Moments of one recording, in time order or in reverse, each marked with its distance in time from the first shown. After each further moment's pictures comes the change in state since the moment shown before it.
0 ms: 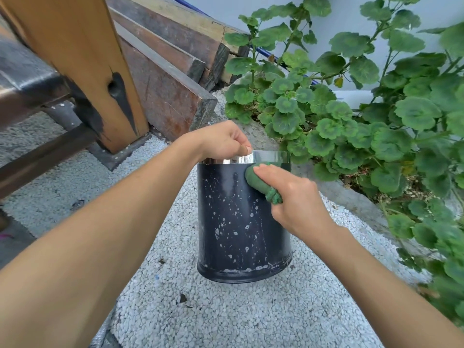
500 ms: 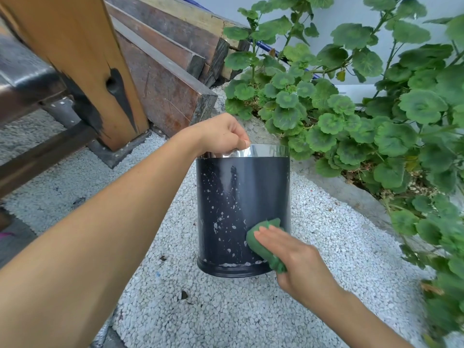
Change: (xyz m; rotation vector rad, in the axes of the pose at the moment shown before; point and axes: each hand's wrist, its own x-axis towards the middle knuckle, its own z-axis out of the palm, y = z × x) left_hand 0.011 -0.004 -0.001 -0.041 0.070 -0.061; right_hand -0.109 -0.003 0.025 0.035 -0.275 0.034
